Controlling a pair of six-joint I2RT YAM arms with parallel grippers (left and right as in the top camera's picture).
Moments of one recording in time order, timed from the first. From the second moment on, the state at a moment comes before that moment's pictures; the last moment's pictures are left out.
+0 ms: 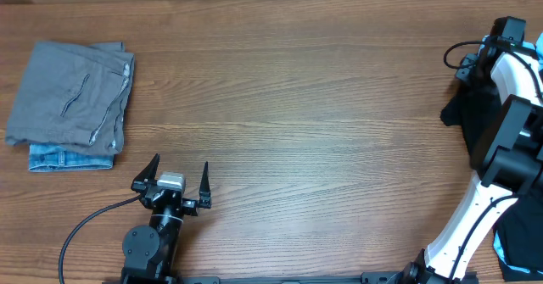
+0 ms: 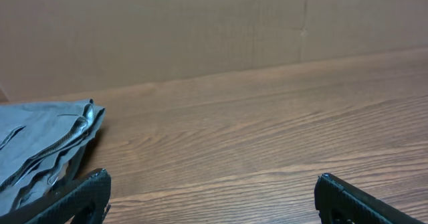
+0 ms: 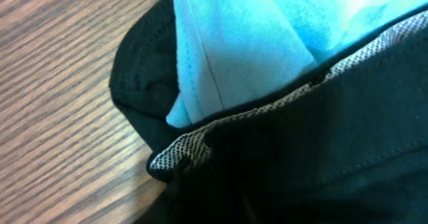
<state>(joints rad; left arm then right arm) -0.14 0.02 0.01 -0.08 0.01 0.06 -0.39 2.35 1.85 -0.70 0.11 0.16</state>
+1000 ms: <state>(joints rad) -0.14 0.02 0.01 -0.08 0.01 0.06 -0.51 1.80 2.13 -1.14 0.00 0.17</state>
